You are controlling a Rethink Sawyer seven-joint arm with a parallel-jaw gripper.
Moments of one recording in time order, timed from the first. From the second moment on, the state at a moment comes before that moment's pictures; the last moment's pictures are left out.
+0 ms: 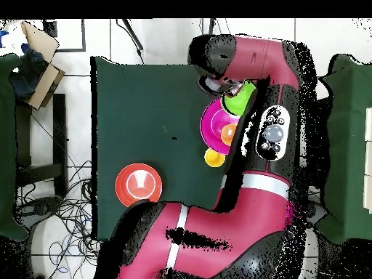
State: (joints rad) arm -0.24 -0.24 -0.09 0.64 -0.18 1.24 2.23
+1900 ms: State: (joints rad) arm -0.24 -0.50 -0.10 1.04 -0.18 1.09 2.19
